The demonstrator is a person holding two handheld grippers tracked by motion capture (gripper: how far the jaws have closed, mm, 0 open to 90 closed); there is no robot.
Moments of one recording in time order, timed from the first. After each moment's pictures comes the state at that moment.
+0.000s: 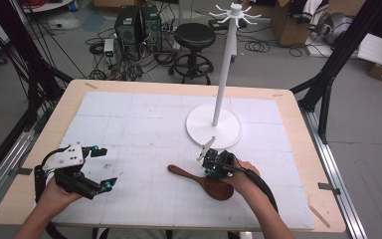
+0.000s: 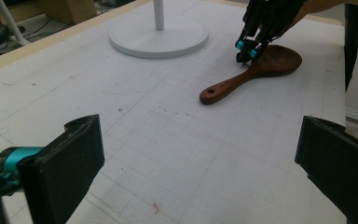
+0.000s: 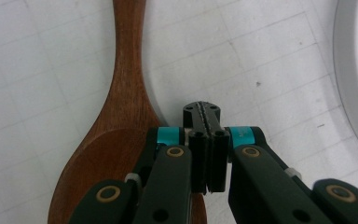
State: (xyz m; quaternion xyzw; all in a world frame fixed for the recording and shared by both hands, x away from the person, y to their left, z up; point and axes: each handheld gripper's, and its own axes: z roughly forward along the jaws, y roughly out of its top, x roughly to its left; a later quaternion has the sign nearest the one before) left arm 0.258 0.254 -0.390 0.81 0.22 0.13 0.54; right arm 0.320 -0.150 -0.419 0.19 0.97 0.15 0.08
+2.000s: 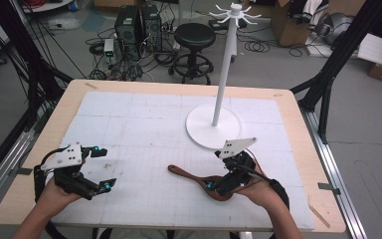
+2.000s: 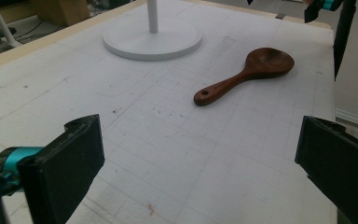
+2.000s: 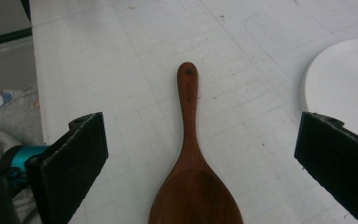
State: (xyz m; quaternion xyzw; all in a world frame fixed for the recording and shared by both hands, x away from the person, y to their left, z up) left arm 0.258 0.256 -0.390 0.81 0.21 0.12 0.54; right arm 0.279 -0.190 -0.368 0.21 0.89 0.40 0.07
